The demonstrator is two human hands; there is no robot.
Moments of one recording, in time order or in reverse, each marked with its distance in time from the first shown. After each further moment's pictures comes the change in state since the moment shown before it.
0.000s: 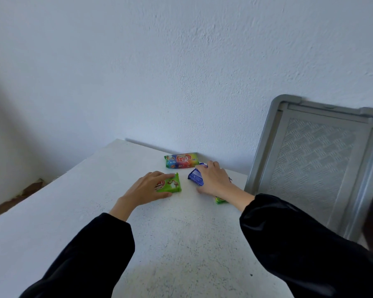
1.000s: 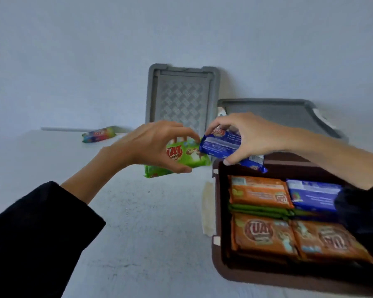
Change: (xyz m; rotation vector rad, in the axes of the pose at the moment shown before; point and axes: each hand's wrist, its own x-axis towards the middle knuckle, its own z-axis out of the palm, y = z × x) left_hand -0.118 0.329 -0.058 0.088 -0.001 0.745; right_hand -0.351 0.141 -0.156 0.244 0.033 0.002
